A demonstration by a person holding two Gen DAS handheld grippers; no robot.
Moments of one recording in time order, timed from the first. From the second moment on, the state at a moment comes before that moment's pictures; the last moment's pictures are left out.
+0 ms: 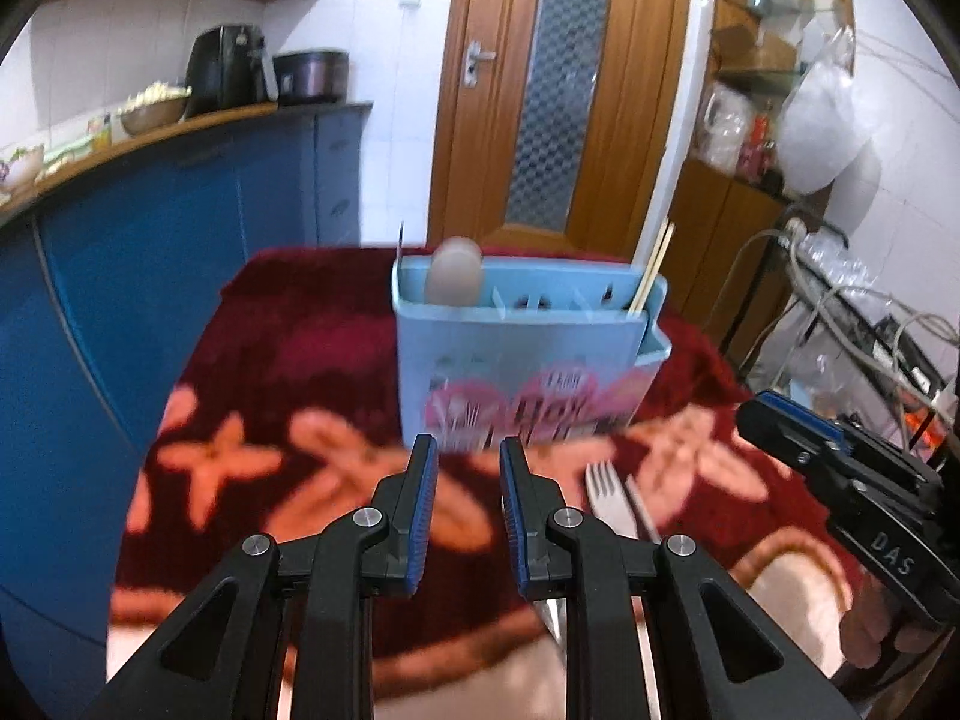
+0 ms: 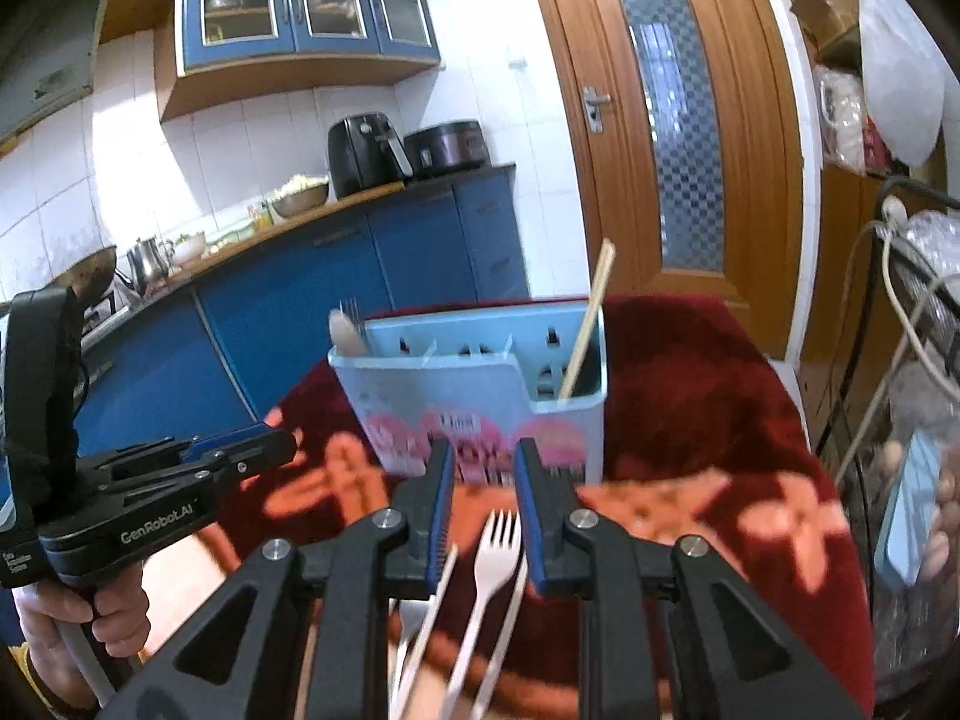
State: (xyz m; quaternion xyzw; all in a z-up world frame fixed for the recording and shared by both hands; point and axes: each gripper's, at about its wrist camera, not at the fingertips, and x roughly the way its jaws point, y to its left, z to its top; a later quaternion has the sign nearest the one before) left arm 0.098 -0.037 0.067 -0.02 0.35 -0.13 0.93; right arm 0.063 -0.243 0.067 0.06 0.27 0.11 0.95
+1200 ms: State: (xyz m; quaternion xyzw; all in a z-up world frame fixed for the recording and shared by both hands) left arm 0.090 -0.078 -0.008 -0.04 0.51 -0.18 0.84; right arm 0.033 -0.282 0.010 0.11 0.38 0.09 0.91
